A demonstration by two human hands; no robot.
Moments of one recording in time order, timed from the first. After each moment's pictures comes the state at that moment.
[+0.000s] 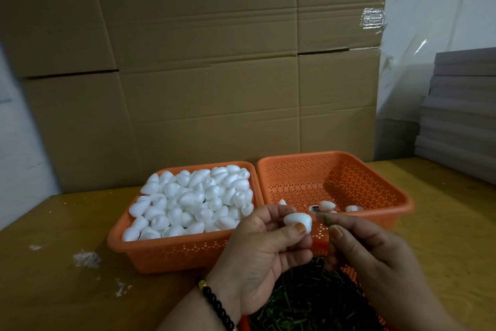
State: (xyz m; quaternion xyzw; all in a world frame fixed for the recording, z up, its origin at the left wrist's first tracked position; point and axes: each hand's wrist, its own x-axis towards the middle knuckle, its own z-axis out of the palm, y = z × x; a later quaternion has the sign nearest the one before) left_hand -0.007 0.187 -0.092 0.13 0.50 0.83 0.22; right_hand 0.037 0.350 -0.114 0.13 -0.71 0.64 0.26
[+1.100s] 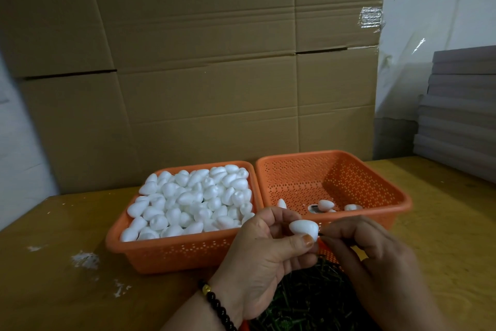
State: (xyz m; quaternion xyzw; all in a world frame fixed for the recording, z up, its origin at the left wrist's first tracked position) left_hand -0.001 0.192 -0.094 0.15 0.53 0.81 0.20; right_hand 0.032 0.356 -0.126 0.16 -0.81 0.33 0.47
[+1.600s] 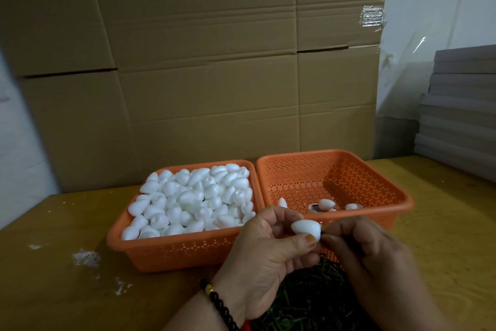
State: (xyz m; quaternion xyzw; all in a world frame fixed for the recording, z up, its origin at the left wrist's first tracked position) left_hand -0.001 0.193 -0.096 0.16 0.52 0.82 0.20; right_hand 0.031 0.356 -0.128 0.15 -0.82 0.32 0.46
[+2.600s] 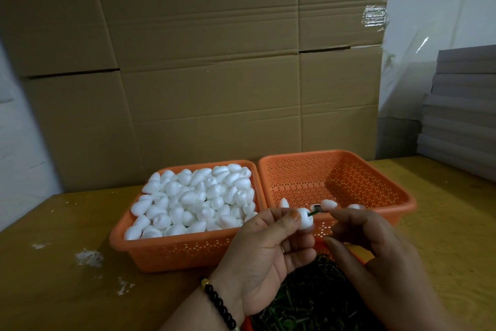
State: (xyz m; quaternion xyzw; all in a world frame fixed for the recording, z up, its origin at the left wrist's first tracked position) left_hand -0.008 0.189 -0.094 0.12 0.47 0.84 0.24; right_hand 0.034 0.361 -0.128 0.15 -0.82 0.35 0.43
